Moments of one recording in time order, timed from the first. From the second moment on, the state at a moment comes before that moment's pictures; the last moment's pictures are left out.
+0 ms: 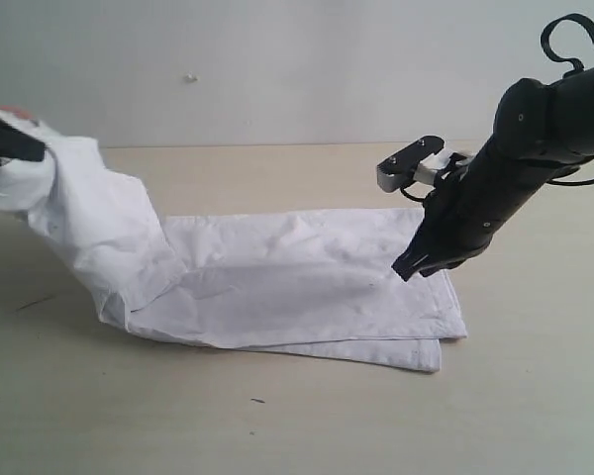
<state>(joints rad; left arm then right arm) 0.25 1.93 -1.40 -1.07 1.21 0.80 0.13 1.95 -1.18 0.25 0.60 -0.60</state>
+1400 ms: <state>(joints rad) -0.50 2.24 -1.66 -0.89 1.09 0.68 0.13 1.79 -1.18 -0.03 0.51 -0.16</state>
